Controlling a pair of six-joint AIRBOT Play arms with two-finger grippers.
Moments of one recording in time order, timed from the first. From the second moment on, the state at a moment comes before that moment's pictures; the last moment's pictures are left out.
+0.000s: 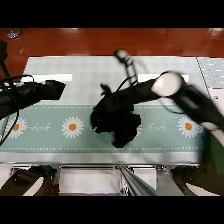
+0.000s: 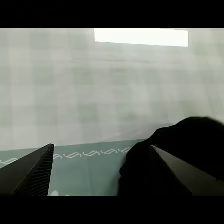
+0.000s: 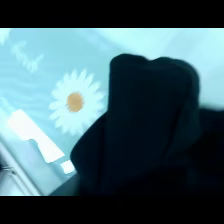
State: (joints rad) left arm -0.27 -0.66 0.86 1.40 -0.84 -1.78; right arm 0.64 -1.29 1.19 -0.92 0.92 1.44
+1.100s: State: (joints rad) left arm 0.10 -1.08 0.67 0.83 -1.20 -1.29; right arm -0.29 -0.82 0.48 -0.93 1.20 1.40
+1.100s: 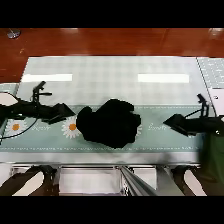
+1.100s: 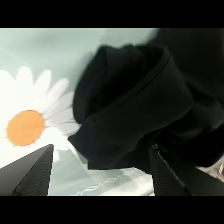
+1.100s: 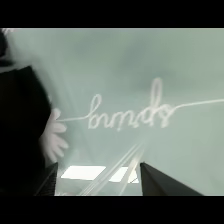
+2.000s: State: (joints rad) left arm -0.08 -1.24 0.66 0.69 -1.13 -1.09; right arm 0.27 -0.99 0.40 -0.68 0.89 1.51
